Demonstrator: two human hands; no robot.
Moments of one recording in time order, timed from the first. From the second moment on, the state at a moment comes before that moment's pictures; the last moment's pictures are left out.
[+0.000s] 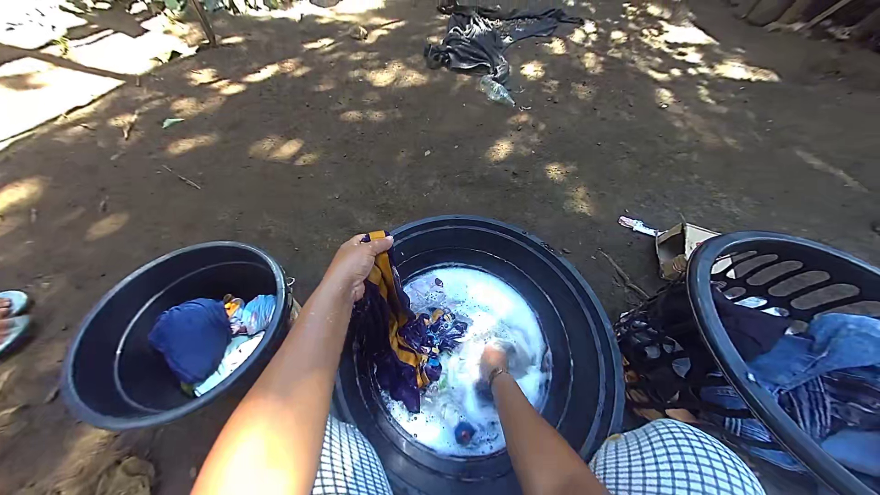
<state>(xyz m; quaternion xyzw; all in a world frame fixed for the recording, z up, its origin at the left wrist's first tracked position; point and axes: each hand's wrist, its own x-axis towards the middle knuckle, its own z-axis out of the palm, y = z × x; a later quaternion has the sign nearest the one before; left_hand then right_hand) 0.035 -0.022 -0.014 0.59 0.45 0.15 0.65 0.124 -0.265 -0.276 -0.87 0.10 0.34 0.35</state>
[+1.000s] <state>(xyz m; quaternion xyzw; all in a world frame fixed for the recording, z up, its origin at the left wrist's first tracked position) 0.035 -0.017 -0.017 0.60 0.46 0.15 0.64 0.103 -0.271 -0.258 -0.77 -0.29 0.56 -0.09</state>
